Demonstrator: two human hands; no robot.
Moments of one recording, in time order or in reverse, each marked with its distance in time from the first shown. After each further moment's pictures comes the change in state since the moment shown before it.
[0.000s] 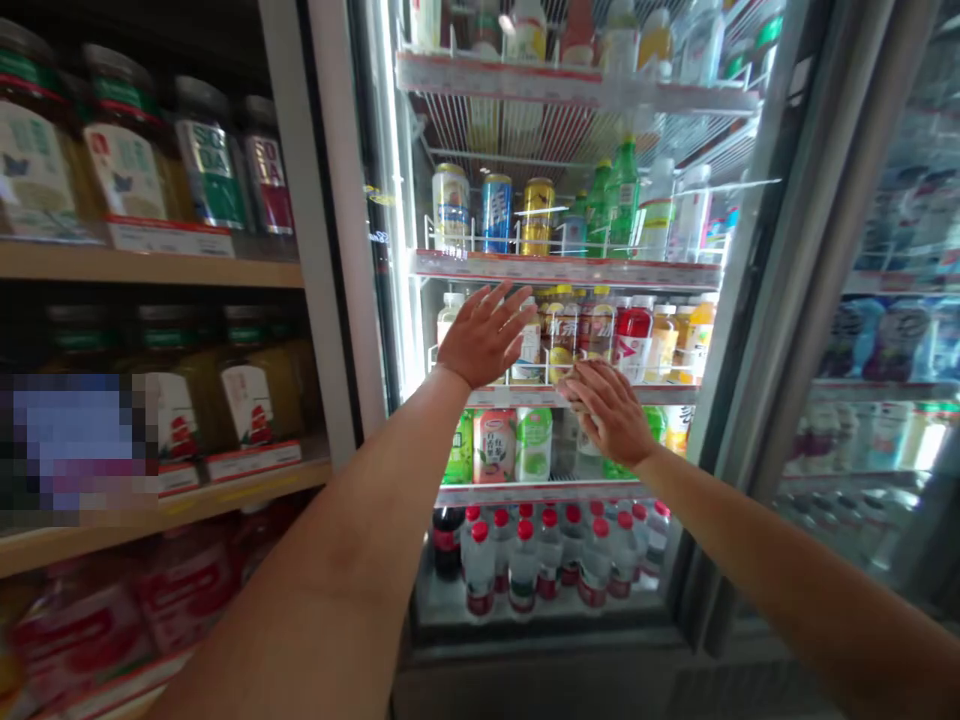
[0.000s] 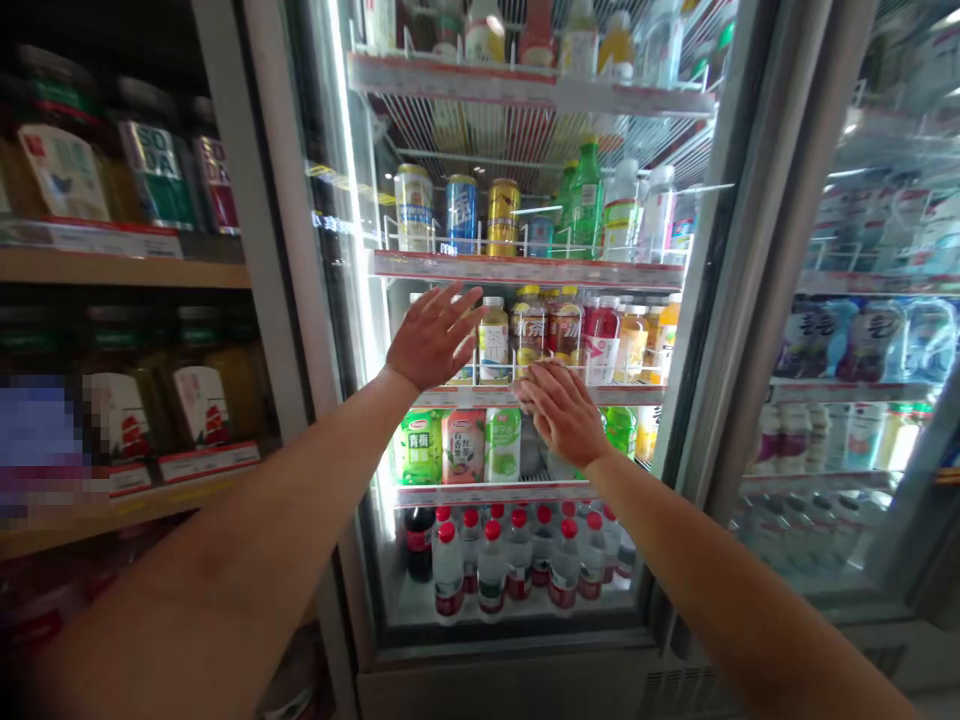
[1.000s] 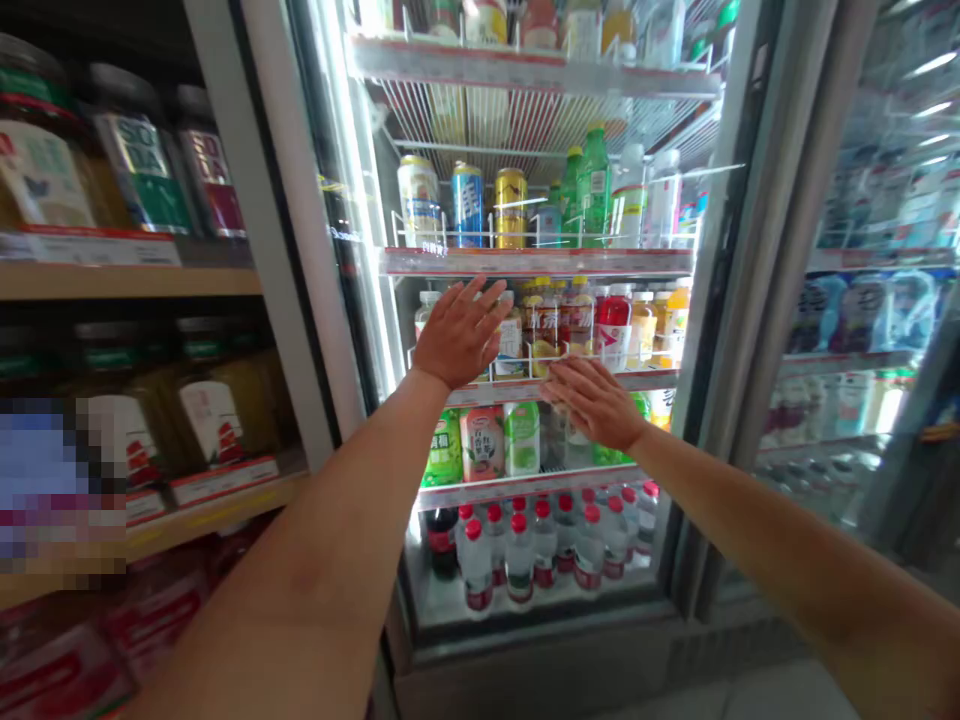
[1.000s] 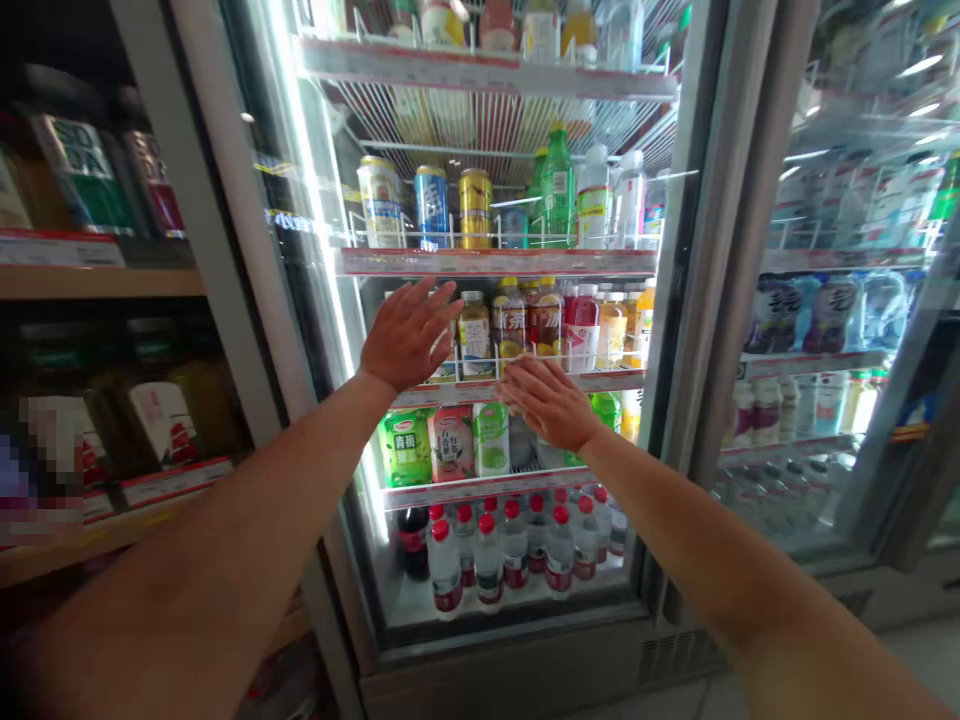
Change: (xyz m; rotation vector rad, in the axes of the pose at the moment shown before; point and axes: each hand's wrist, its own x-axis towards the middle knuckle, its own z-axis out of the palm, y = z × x) left_hand 0.001 -0.001 0.000 -0.025 -0.046 -0.030; right_hand -0.003 0.015 -0.009 -0.077 -0.065 -0.196
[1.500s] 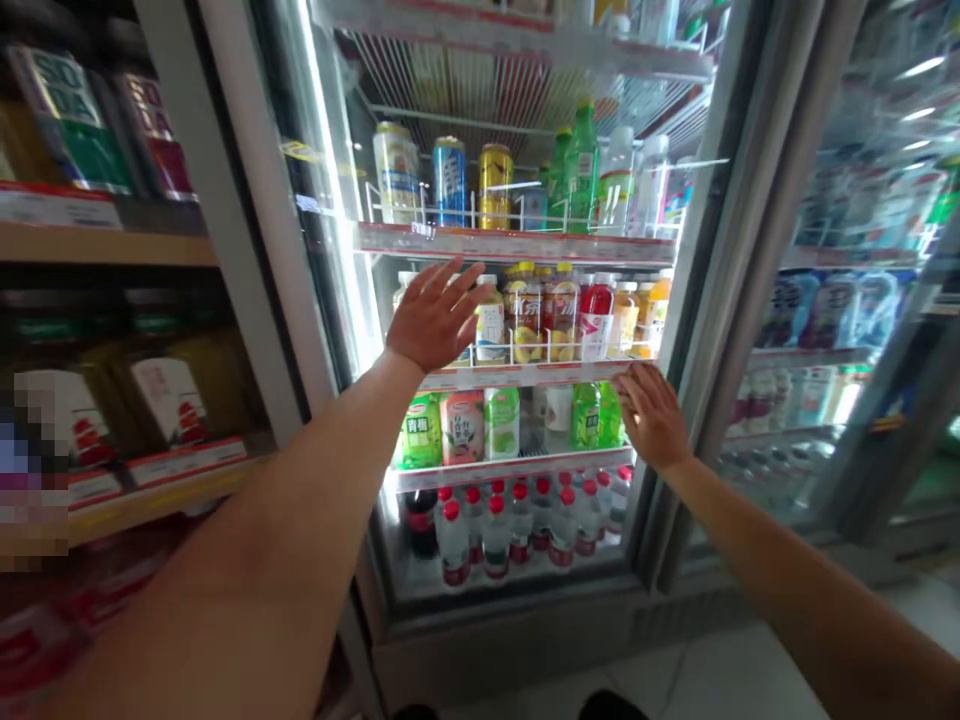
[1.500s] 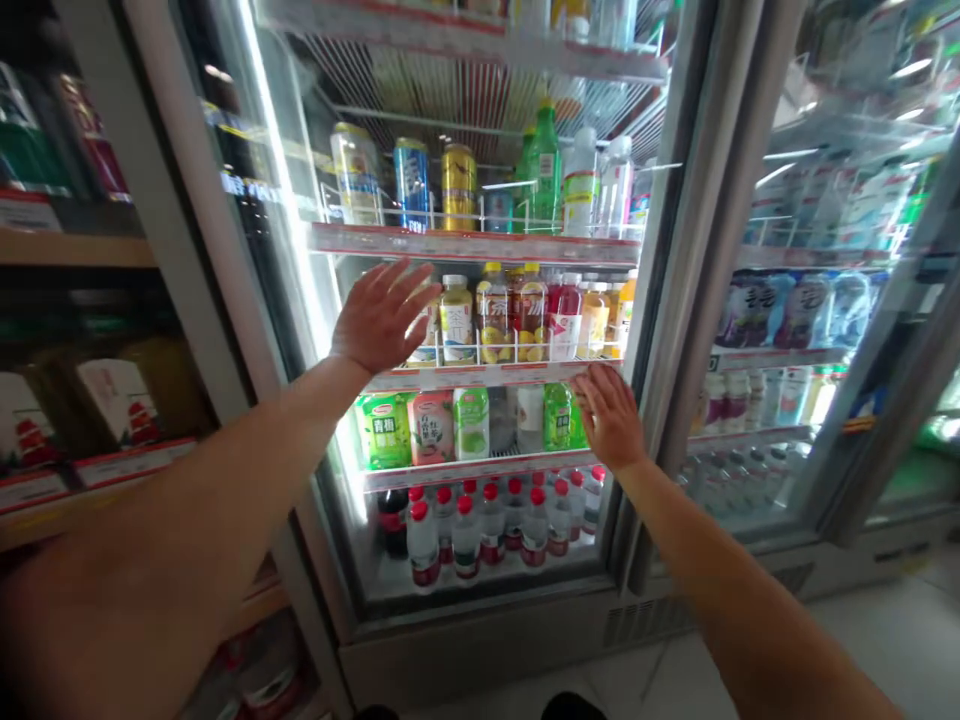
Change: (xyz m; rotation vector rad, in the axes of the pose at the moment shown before) left_hand 0.001 0.000 0.005 0.009 -0.006 -0.013; right_hand -0.125 0.010 -0.029 -0.149 0.004 0.493
